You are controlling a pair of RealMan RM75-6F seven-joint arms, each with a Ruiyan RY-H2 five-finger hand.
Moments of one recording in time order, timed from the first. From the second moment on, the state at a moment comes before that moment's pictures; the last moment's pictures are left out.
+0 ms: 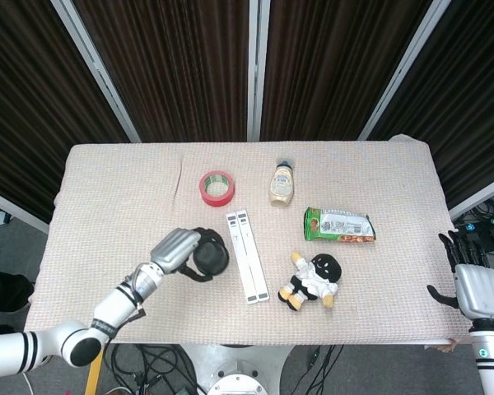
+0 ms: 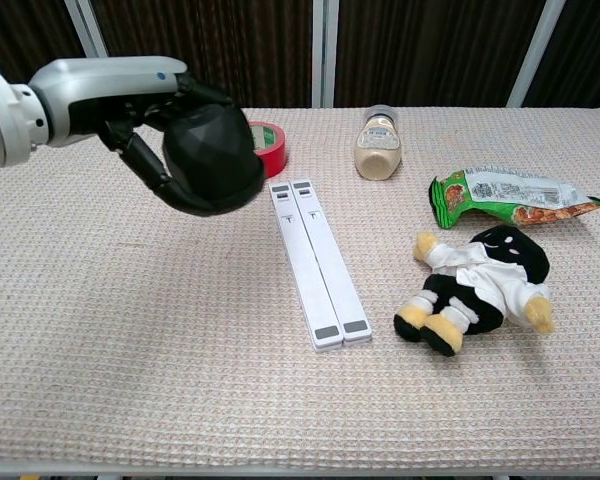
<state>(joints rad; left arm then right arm) -0.72 -1.37 -0.23 -1.84 1.16 0.82 0.02 0.13 -1.13 0.08 -1.55 -1.37 1.34 -0.01</state>
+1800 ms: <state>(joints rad) -0.62 -1.45 -0.17 -1.52 1.10 1.02 0.16 0.14 -1.17 0.08 -1.49 -1.36 1.30 0.02</state>
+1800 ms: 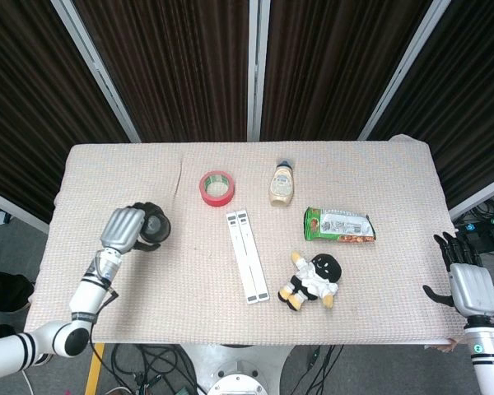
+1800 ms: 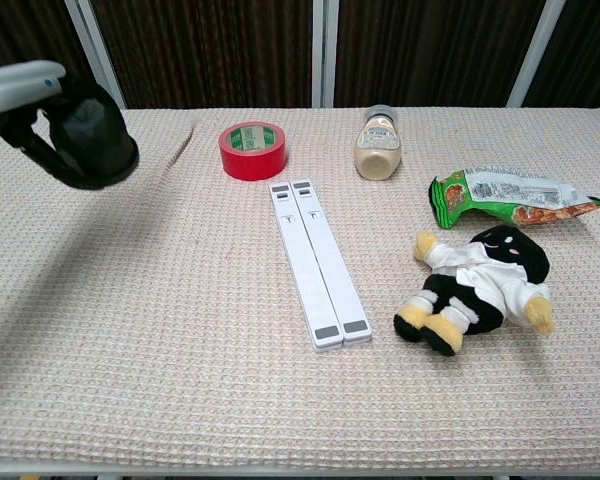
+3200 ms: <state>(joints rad) -0.57 -1.51 -0.12 -1.39 1.21 0.92 -0.08 0.15 -1.17 0.09 -1.51 -1.35 1.30 0.00</state>
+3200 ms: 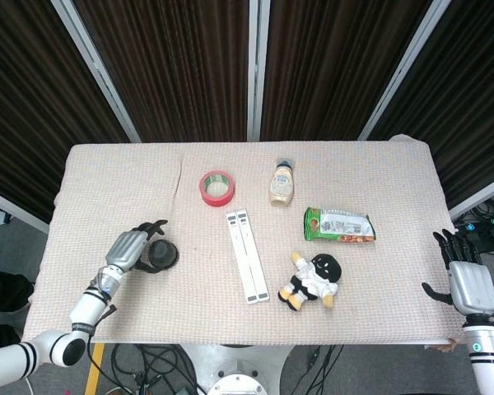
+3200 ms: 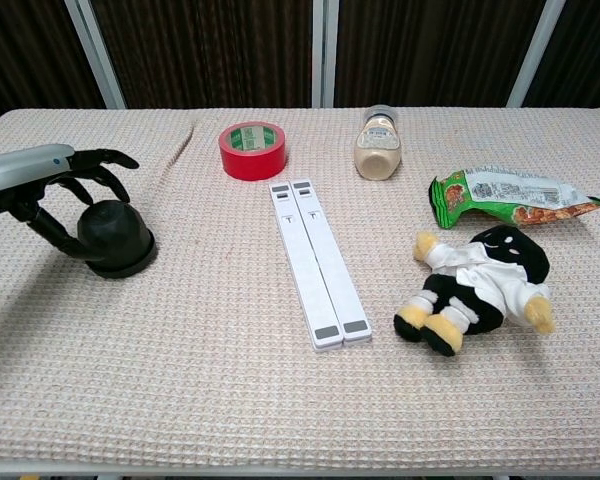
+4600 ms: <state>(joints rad) -0.61 -1.55 -0.23 -1.17 1.05 0.89 -0.05 0.15 -1.17 0.09 -1.52 -1.35 1.30 -0.01</state>
